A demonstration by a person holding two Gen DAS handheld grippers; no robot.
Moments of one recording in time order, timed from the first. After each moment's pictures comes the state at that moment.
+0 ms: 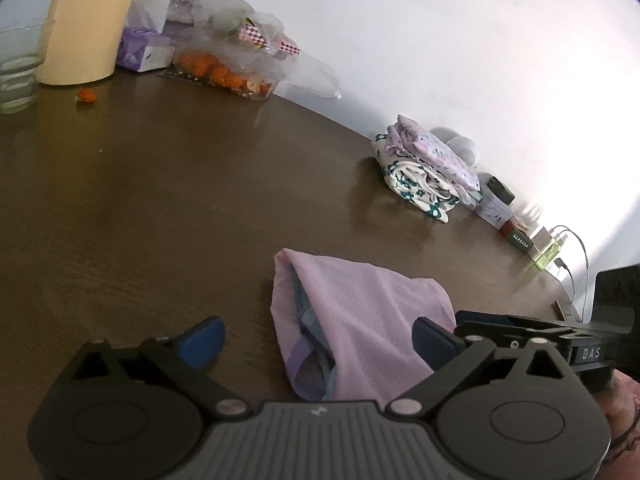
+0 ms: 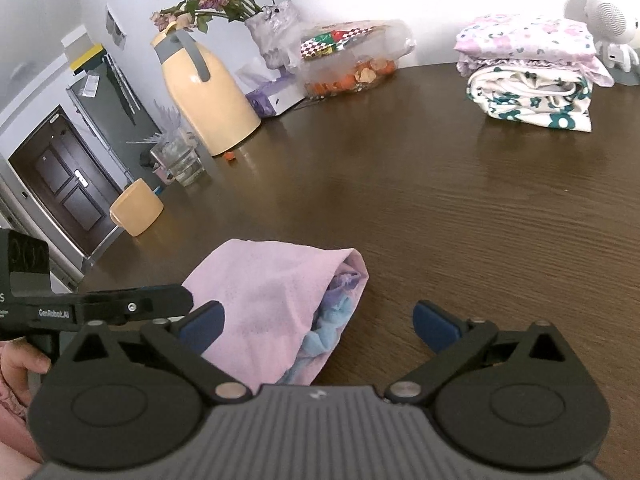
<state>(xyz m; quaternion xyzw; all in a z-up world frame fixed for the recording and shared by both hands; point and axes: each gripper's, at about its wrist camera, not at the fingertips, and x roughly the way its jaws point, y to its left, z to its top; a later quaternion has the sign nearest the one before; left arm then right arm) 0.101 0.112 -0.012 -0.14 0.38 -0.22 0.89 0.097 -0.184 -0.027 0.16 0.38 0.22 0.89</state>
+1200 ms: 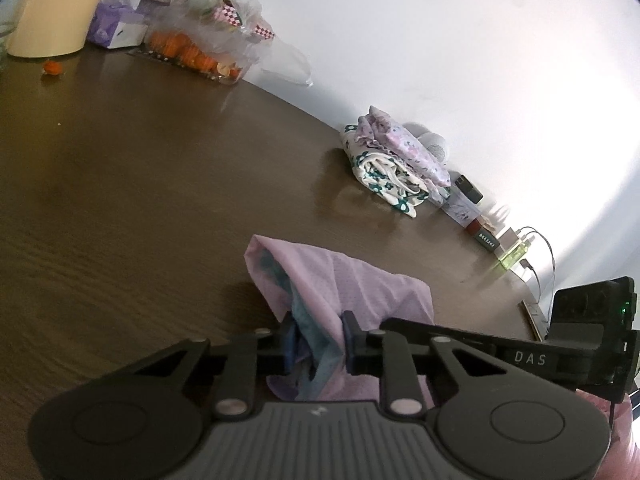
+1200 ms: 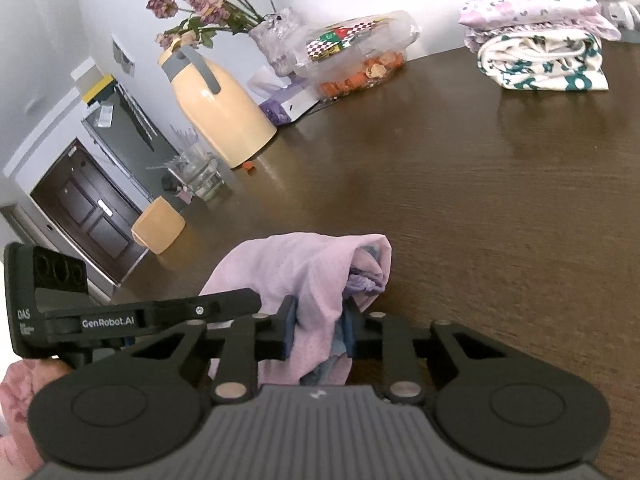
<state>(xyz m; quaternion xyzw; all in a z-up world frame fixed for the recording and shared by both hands) 0.108 0.105 -0.029 -0.19 0.38 -0.27 0.86 0.095 -0.178 -0.048 0.22 0.36 0.25 0.87</state>
